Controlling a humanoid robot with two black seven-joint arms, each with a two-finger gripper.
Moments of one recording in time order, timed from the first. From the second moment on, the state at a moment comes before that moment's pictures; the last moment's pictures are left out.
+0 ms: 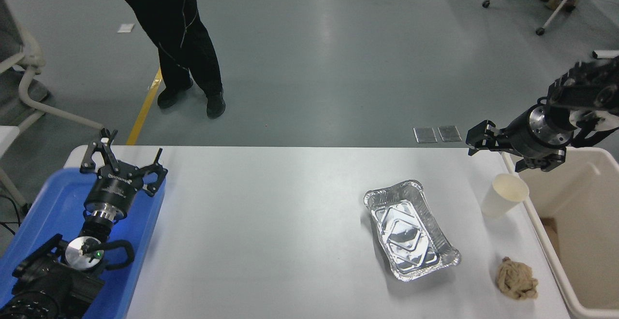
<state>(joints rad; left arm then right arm) -0.54 0.22 -1.14 -0.30 -0.10 -0.79 -0.16 1.62 -0.39 -1.32 0.89 0.07 0.49 -0.04</state>
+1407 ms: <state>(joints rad) -0.54 0.22 -1.14 -0.30 -0.10 -0.79 -0.16 1.02 -0.35 -1.09 0.36 0.07 0.31 -0.05</state>
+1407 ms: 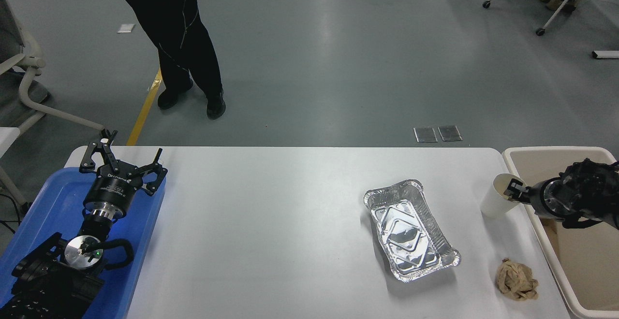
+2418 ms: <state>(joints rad) -0.54 0.22 -1.14 -0.30 -0.10 -0.79 -0.16 1.80 -0.70 -1.23 1.19 -0.19 0.43 -0.05</state>
